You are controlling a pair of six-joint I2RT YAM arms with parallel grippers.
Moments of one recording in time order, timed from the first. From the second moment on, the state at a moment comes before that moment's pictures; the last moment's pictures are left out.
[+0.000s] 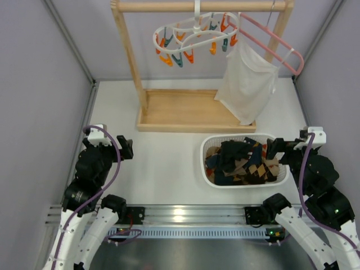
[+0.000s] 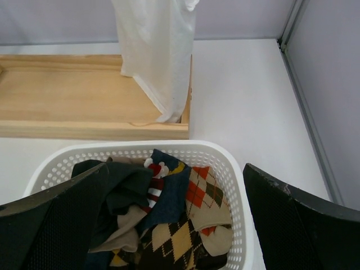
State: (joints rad) left arm -0.29 0.39 0.75 -0.60 -0.21 -0.23; right arm 0.47 0.31 0.88 -0.71 0.45 0.10
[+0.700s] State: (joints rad) left arm -0.29 0.37 0.75 -0.59 -0.20 -0.22; right arm 0.47 0.30 0.84 -0.72 0.45 0.10
